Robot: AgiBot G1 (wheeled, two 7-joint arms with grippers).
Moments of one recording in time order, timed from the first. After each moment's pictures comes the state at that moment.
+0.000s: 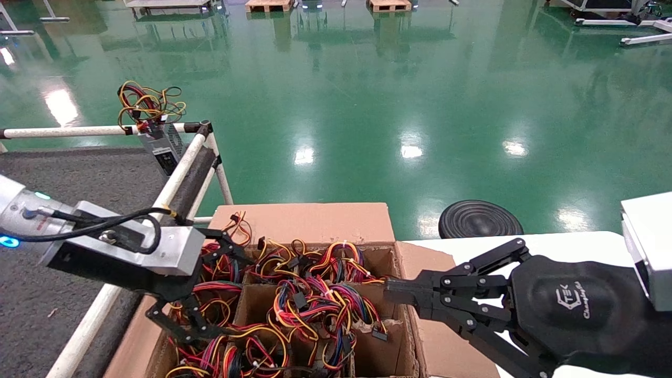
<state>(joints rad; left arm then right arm) -1.86 0.90 1.18 -0.55 1.12 1.63 0.32 1.07 -0.61 -0.28 1.28 -0.73 -1.50 0.19</state>
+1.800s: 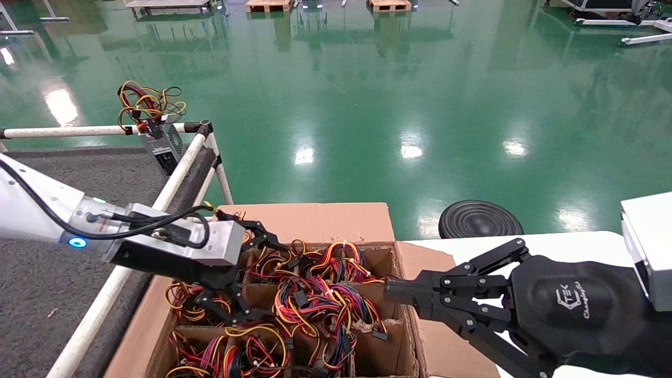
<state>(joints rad) -1.82 1.03 1.23 -0.36 1.03 1.54 0.47 1.07 -0.61 -0.28 1.28 -0.73 -1.50 0.19</state>
